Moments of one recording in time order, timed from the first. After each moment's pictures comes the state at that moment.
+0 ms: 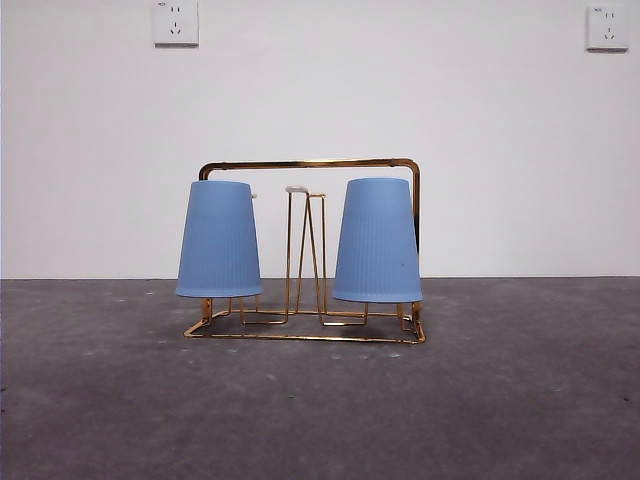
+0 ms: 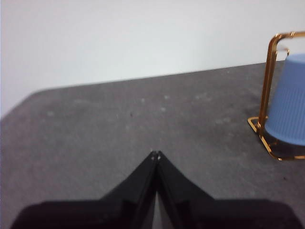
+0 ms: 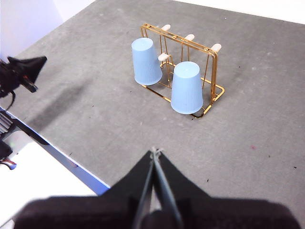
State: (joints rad) left arm 0.07 0.01 0.04 -0.11 0.05 0.07; right arm 0.83 0.65 1.48 -1.35 0.10 0.18
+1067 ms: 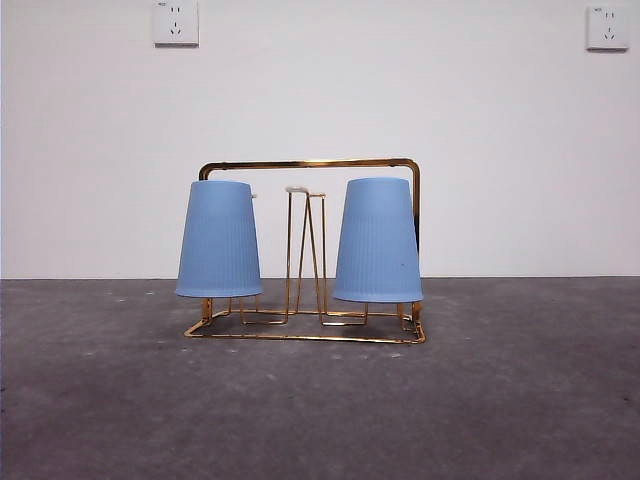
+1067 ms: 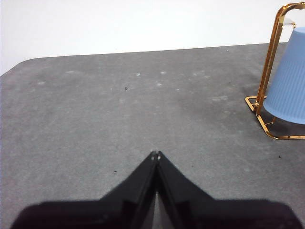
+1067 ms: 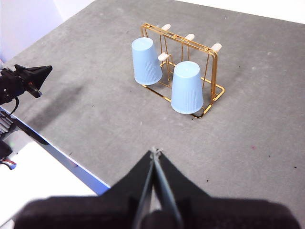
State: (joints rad) left arm 0.07 0.01 0.02 -0.17 0.06 0.03; right arm 0.83 0.65 1.48 -1.35 0.10 0.18
